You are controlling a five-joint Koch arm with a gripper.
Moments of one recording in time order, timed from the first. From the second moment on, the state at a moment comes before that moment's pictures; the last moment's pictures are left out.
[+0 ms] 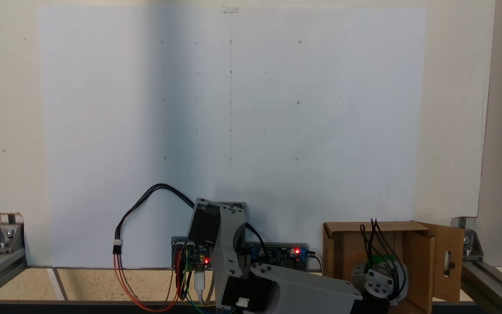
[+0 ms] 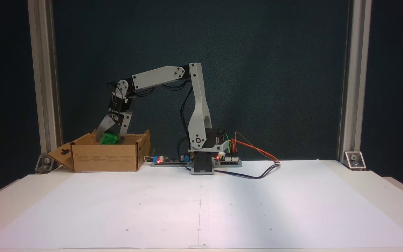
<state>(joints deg) 105.0 82.1 91.9 24.7 -27.0</state>
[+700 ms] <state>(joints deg) 67.2 105.1 79.8 24.1 2.5</state>
